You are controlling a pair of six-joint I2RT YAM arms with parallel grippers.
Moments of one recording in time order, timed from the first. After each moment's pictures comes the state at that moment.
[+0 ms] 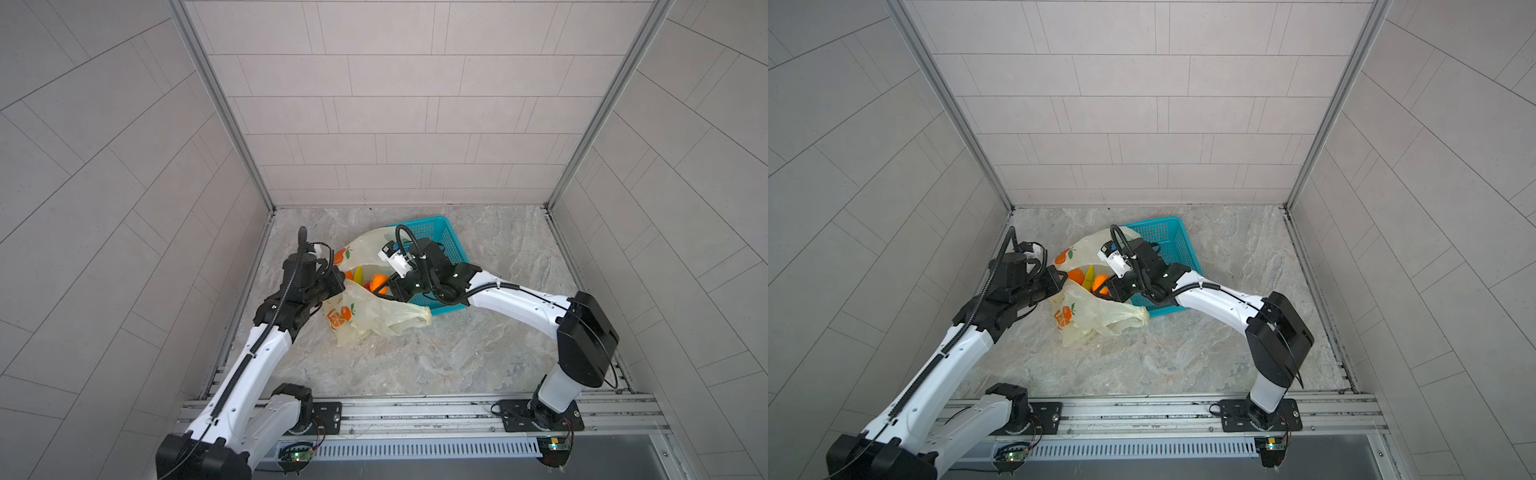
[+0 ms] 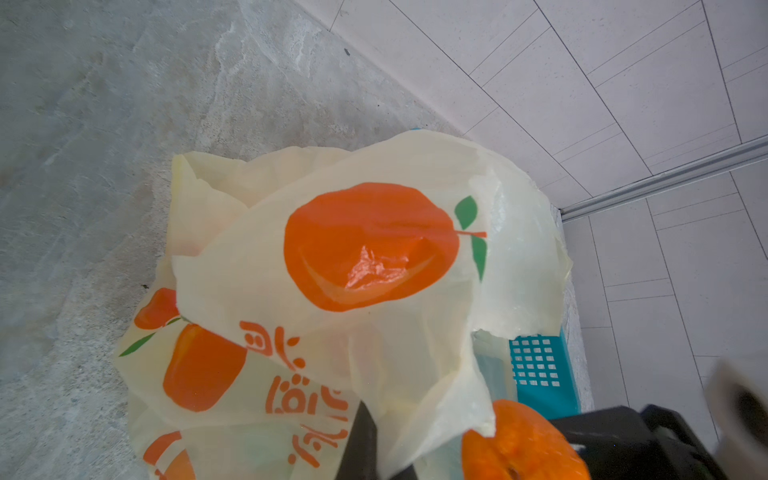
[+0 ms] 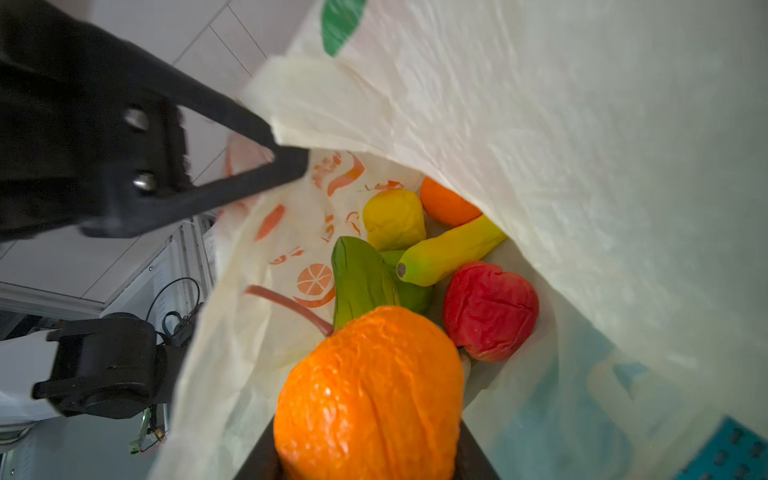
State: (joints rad) left arm -0.19 0.94 0.79 -0.47 0.19 -0.62; right arm 0.78 1.73 1.32 -0.27 -0.40 0.24
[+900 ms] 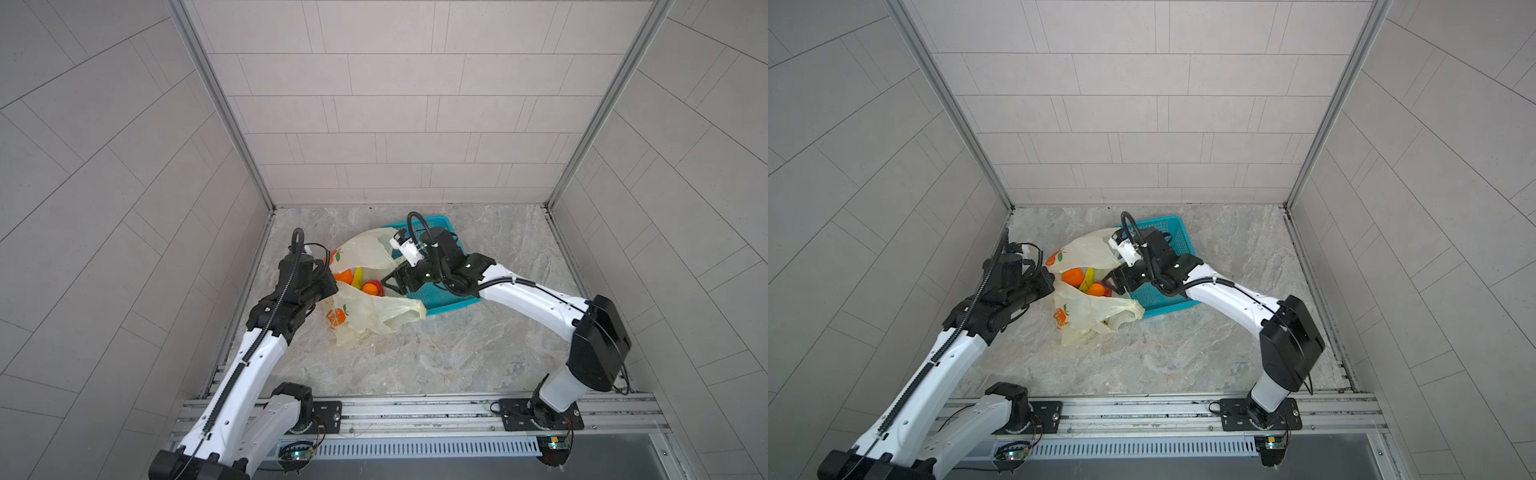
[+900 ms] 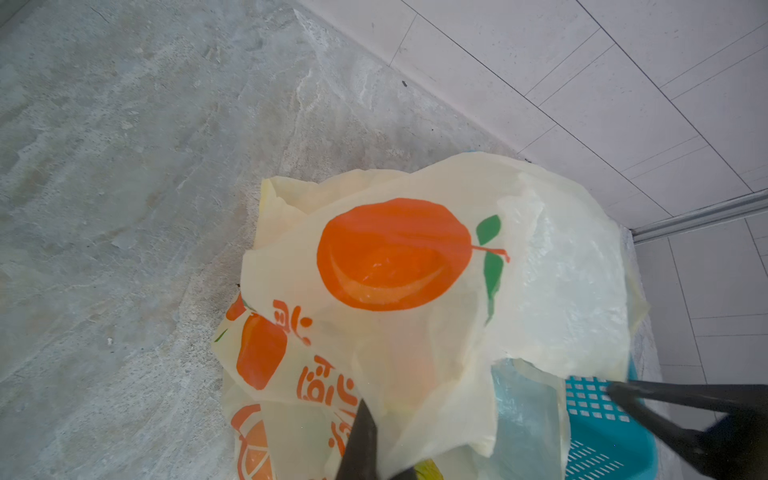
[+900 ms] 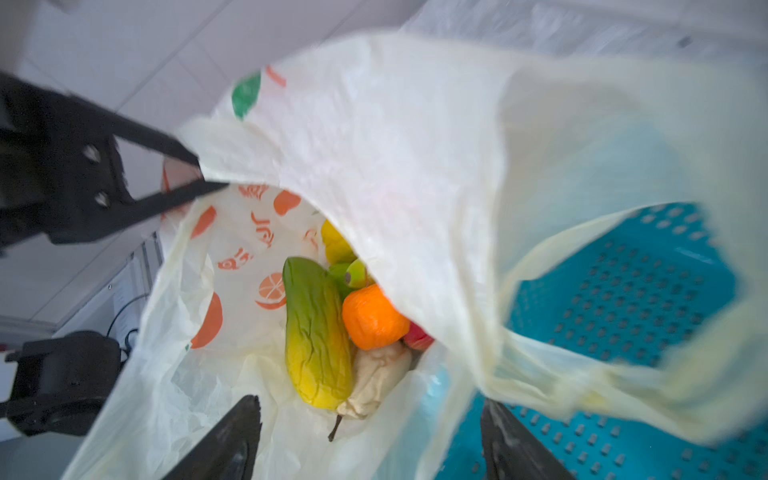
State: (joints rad) left arm -0.19 0.91 0.83 -0.59 0.01 -0.59; right arm 0.69 1.55 1.28 -0.29 -0.32 0.19
